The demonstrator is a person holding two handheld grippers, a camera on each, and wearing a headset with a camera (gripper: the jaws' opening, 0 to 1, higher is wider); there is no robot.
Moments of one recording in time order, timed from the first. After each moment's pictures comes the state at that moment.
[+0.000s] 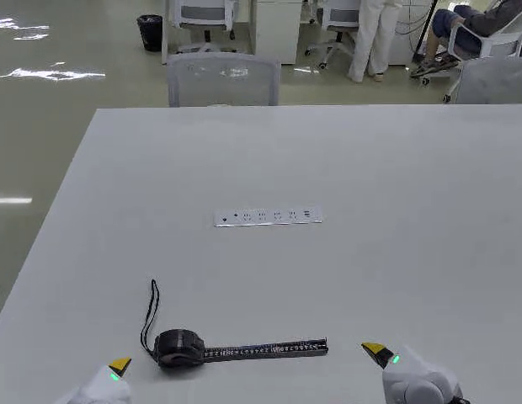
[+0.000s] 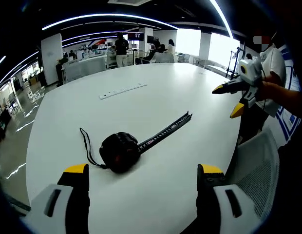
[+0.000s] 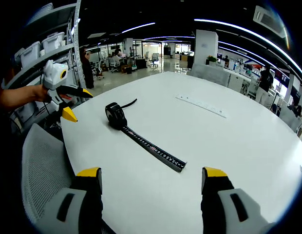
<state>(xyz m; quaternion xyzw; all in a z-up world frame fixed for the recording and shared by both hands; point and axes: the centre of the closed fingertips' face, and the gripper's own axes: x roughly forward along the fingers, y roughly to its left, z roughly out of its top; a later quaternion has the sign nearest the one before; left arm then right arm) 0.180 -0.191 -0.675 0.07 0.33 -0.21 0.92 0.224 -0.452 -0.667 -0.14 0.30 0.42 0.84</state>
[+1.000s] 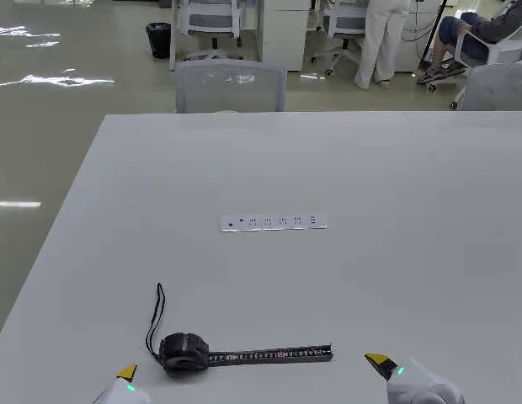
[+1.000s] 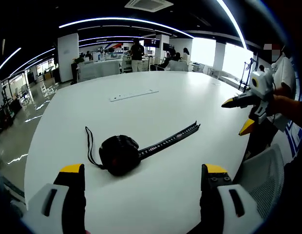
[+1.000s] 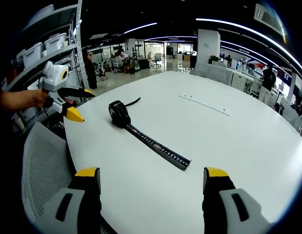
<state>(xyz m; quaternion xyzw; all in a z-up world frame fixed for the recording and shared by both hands) 0.185 -0.201 -0.679 0.04 0.31 -0.14 0.94 0.218 -0.450 -0.674 -0.14 0.30 0.44 0.84</state>
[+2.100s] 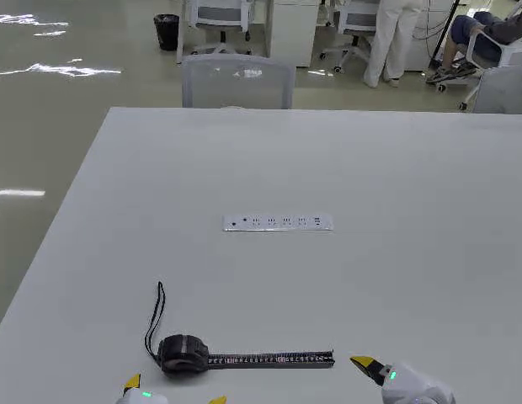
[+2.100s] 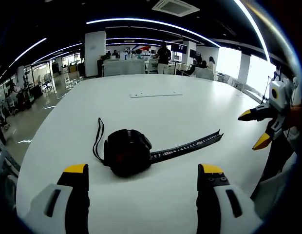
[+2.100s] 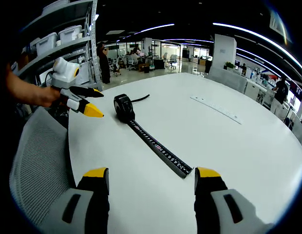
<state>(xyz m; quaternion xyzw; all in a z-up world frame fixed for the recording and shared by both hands) 0.208 -0.196 -0.710 0.00 0.29 -0.03 0.96 0.239 -0.440 -0.699 -0.17 0.28 0.50 0.80</state>
